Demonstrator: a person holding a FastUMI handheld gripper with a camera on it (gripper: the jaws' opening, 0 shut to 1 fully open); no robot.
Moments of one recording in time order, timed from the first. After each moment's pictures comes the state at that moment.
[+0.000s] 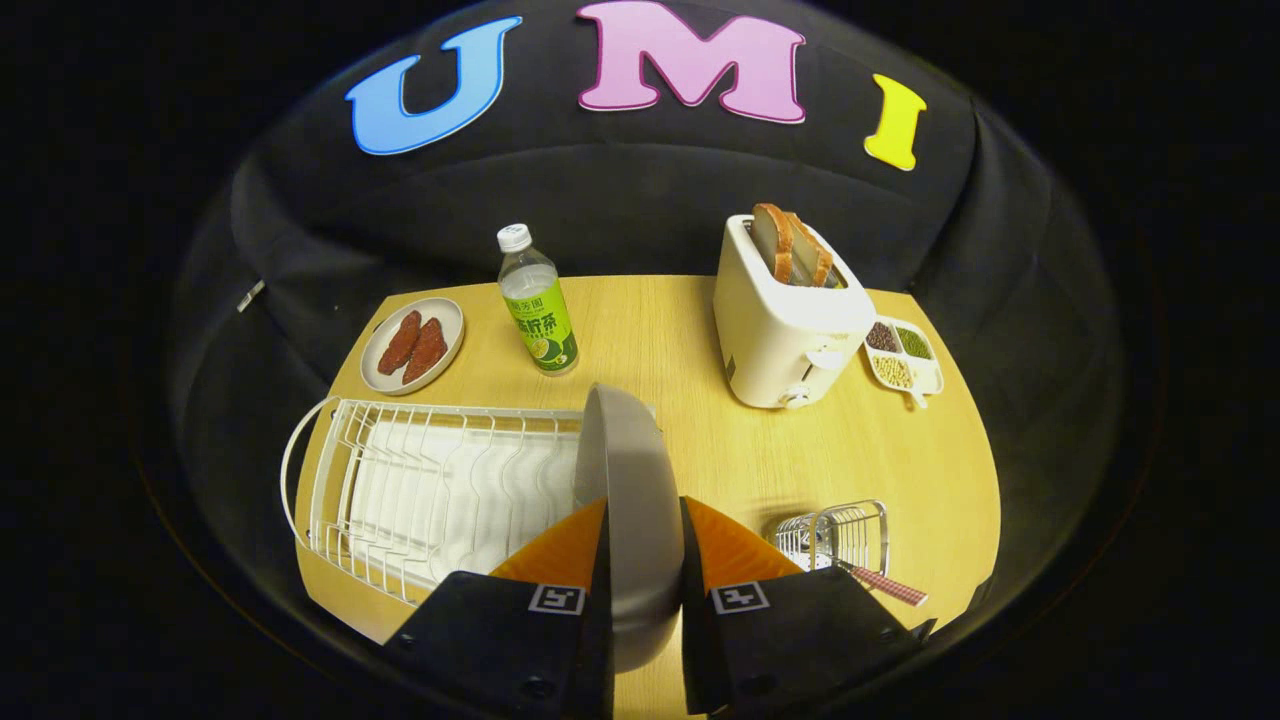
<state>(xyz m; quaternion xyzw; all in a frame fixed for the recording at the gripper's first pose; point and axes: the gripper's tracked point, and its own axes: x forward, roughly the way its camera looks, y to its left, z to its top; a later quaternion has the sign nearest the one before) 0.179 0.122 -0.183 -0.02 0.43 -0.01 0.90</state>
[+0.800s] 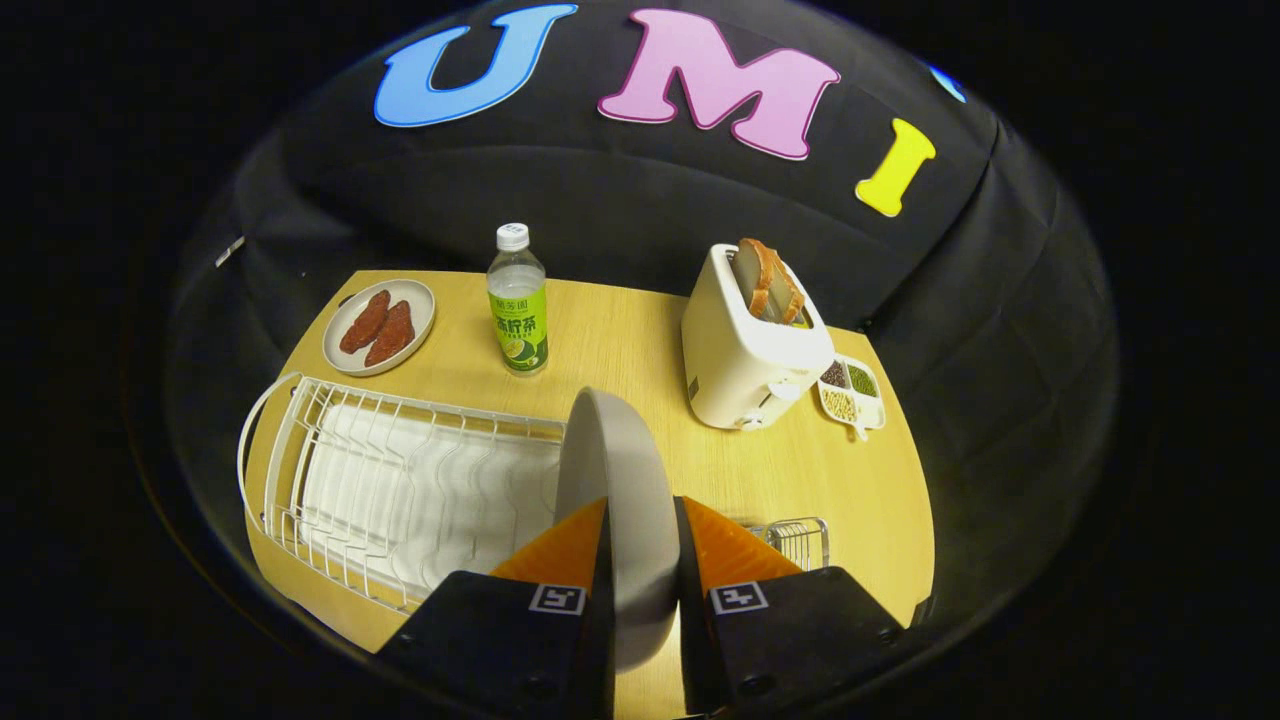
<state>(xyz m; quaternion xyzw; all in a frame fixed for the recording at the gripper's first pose) 0.180 0.124 -0.164 -0.12 0.42 -0.05 0.90</state>
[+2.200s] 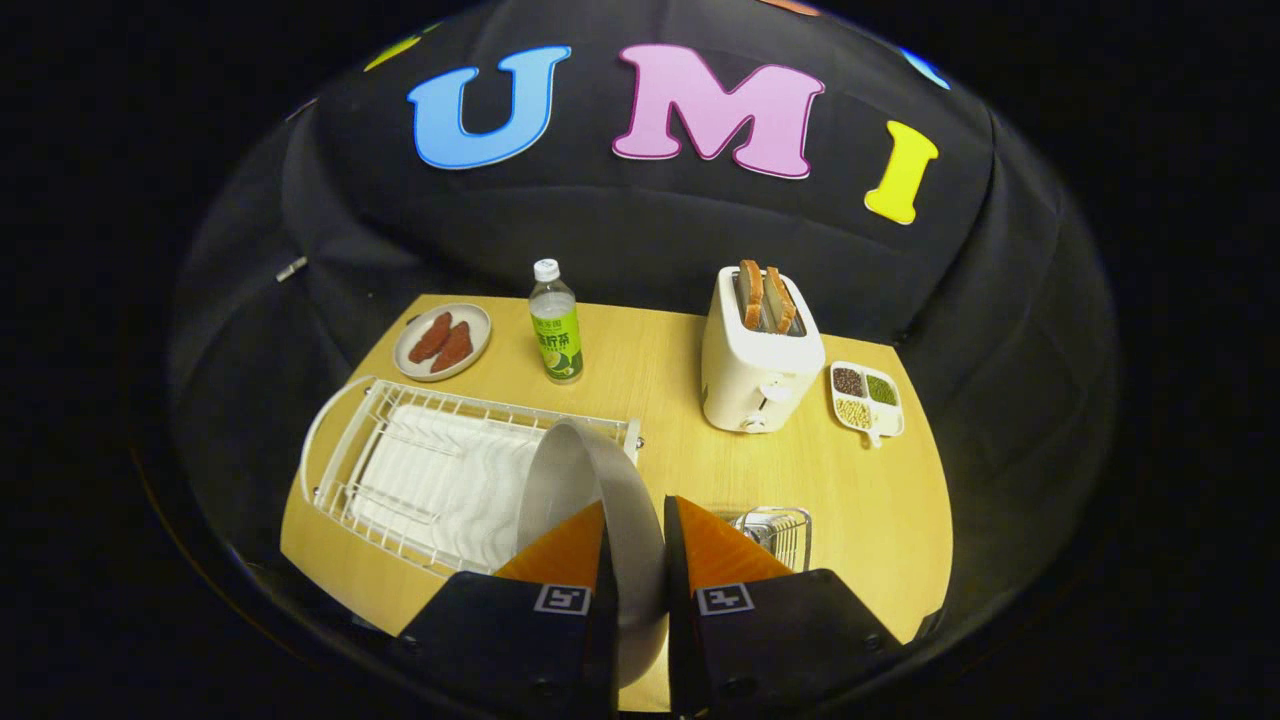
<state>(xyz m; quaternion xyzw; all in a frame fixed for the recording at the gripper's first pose) 0.115 0.096 -0.107 -0.02 0.38 0.05 0.92</state>
